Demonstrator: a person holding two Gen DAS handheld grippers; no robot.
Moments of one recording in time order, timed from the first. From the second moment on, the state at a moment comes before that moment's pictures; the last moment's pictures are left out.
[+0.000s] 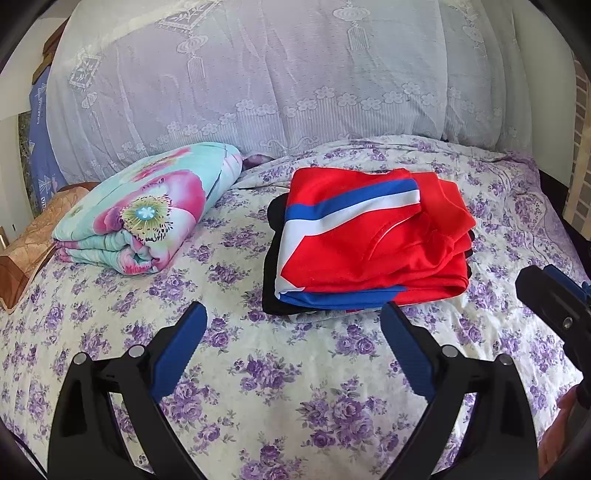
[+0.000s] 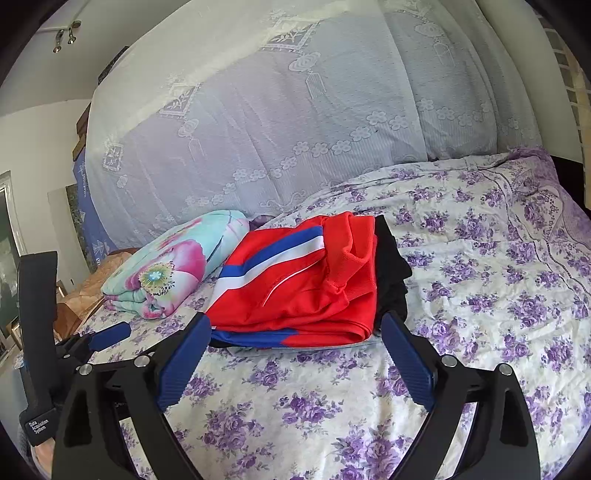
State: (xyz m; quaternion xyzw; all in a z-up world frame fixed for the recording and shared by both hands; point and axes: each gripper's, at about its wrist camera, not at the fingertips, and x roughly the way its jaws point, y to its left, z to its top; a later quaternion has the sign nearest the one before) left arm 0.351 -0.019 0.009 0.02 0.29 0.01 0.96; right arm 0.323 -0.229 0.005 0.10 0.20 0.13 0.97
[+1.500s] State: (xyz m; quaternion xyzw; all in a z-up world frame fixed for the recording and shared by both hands) left arm 0.345 -0.020 0.012 0.01 0.29 0.01 0.96; right arm 0.318 -0.227 0.009 0.10 0.20 0.14 0.97
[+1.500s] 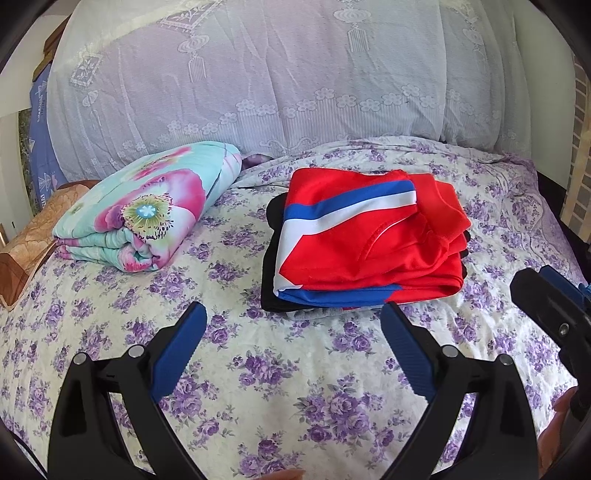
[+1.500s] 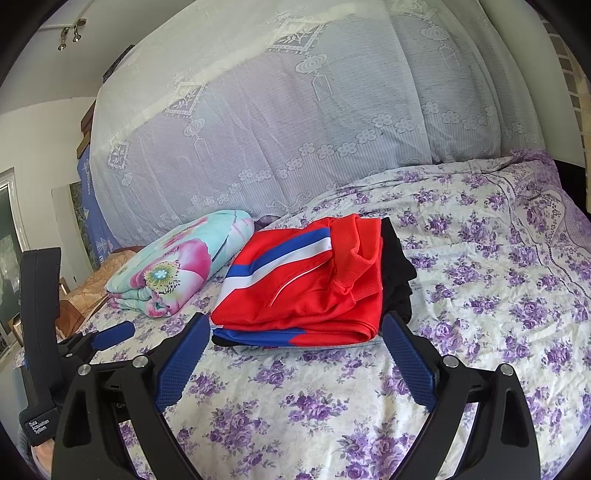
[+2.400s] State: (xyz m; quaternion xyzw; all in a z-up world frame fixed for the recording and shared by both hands) left arm 0.344 -0.020 0.012 0.01 0.29 0.01 0.96; right arm 0.318 -0.226 0.009 0.10 0.20 0.14 0.97
